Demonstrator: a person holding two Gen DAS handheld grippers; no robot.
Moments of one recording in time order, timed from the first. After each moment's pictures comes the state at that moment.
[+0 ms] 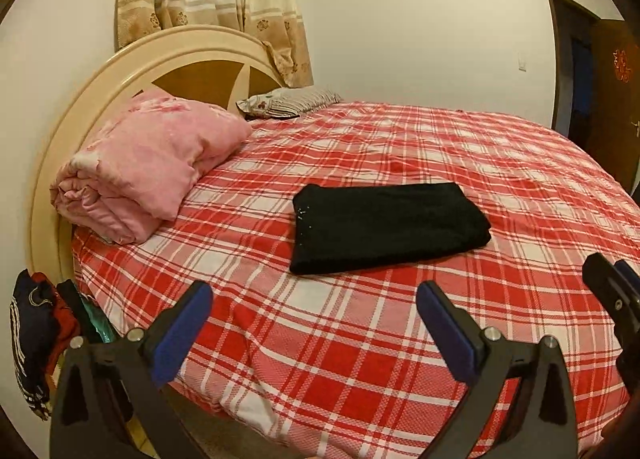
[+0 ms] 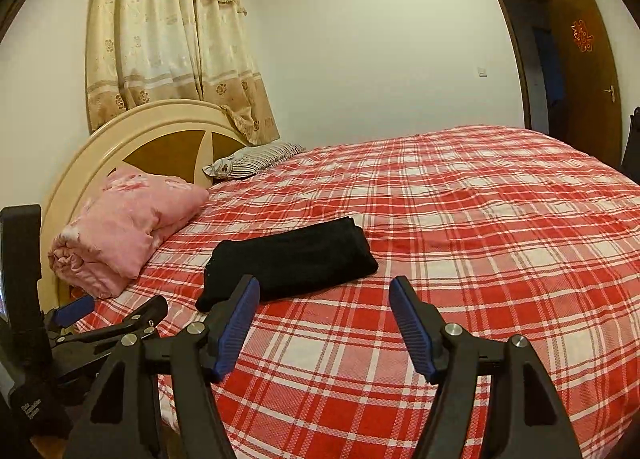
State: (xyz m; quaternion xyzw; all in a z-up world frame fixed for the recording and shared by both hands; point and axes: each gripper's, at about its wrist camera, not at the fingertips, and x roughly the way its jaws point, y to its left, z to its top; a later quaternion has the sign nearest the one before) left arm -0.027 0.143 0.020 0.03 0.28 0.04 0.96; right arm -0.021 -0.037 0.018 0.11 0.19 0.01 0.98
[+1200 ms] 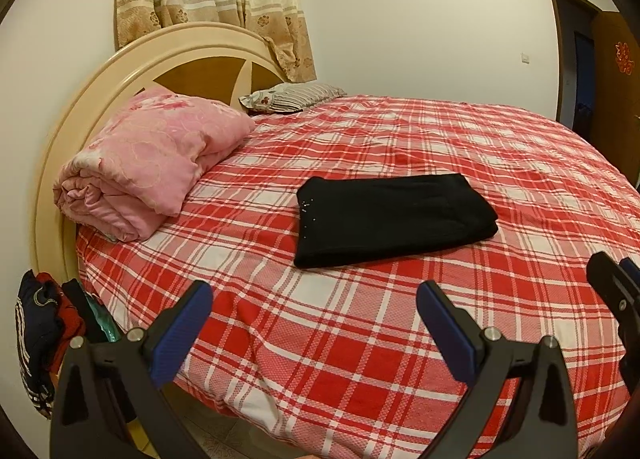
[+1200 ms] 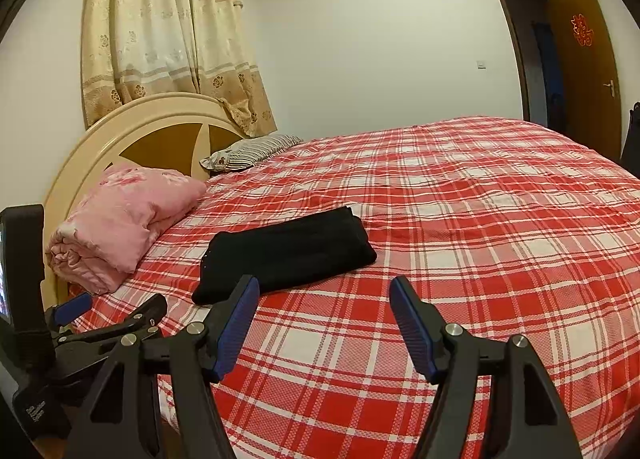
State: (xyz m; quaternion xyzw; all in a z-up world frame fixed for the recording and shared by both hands) left arm -0.026 0.138 0.013 0.04 0.29 0.05 0.95; right arm -0.020 -0.040 0.012 0.11 0.21 0.01 0.97
